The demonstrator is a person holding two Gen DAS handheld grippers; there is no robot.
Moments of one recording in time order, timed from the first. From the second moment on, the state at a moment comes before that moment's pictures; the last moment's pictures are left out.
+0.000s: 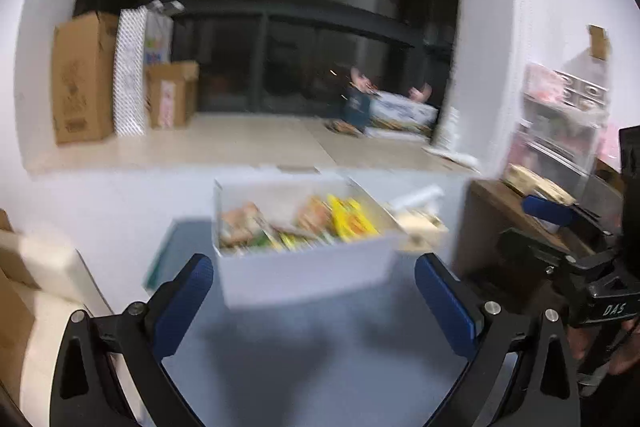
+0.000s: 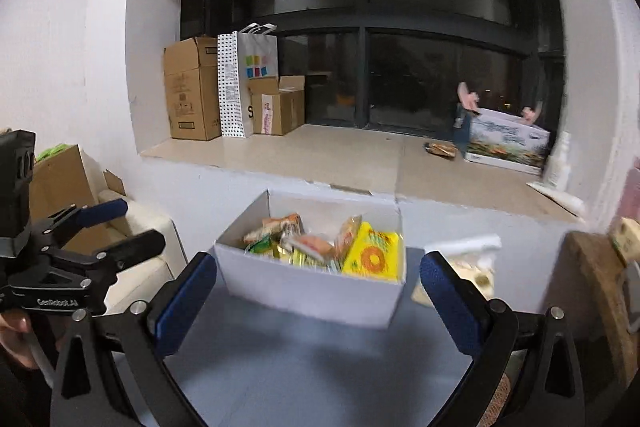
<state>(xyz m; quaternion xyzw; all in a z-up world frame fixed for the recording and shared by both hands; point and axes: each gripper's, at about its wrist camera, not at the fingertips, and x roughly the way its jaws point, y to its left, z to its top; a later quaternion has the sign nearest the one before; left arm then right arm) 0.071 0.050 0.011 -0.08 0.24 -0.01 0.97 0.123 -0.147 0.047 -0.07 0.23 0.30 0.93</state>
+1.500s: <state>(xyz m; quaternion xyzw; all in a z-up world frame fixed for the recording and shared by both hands) -0.009 -0.011 -0.007 -0.04 0.28 -0.04 0.96 0.029 -0.210 0.018 -0.02 0.26 0.22 0.94</state>
